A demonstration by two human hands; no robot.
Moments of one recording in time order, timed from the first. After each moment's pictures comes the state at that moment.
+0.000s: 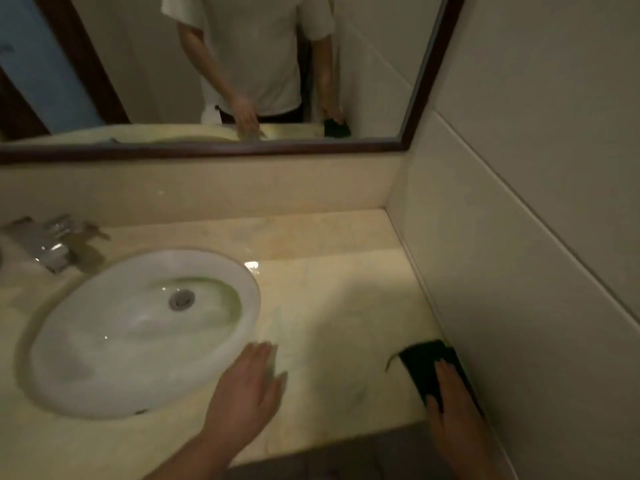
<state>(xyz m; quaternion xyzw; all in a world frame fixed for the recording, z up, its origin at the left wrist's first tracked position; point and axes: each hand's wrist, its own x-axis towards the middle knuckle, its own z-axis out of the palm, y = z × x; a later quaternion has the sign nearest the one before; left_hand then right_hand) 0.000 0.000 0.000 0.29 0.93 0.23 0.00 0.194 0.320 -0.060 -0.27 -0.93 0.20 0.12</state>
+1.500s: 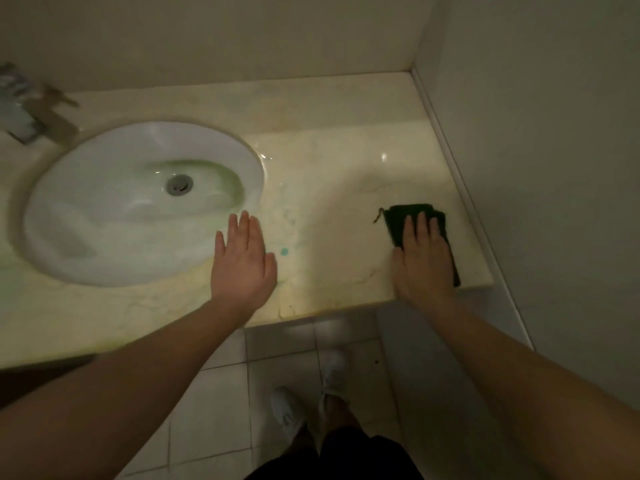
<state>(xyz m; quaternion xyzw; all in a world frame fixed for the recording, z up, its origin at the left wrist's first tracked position) 0.036 -0.002 -0.066 0.25 0.96 0.10 0.07 0.166 0.265 -0.064 -0.28 -0.96 0.06 -0.04</state>
